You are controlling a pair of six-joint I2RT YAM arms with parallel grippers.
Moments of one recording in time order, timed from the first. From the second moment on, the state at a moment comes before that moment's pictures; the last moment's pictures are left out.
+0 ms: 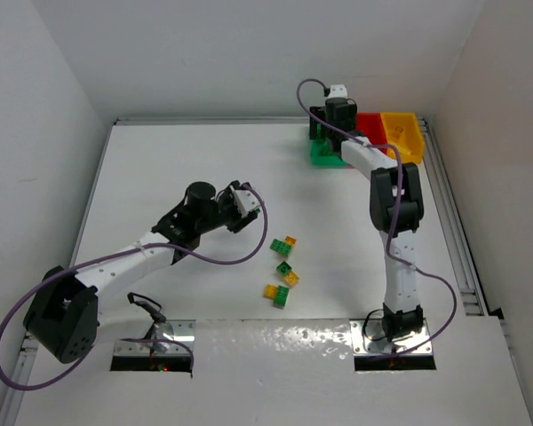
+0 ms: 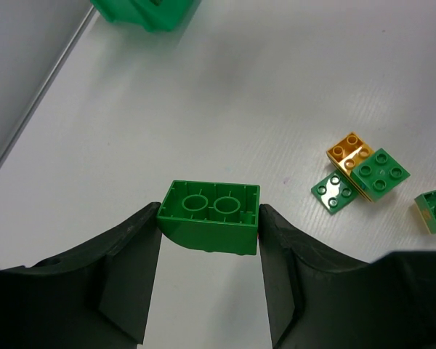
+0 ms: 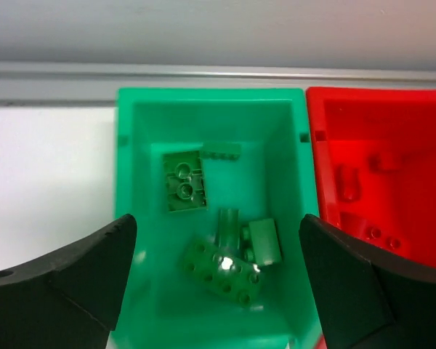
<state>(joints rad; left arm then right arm) -0.58 1.20 0.68 0.14 0.28 0.48 0.23 2.36 1.86 0.02 0.32 0.04</state>
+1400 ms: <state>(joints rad) -0.59 2.12 1.76 0.31 0.34 0.26 0.38 1.06 0.62 0.02 0.17 0.09</state>
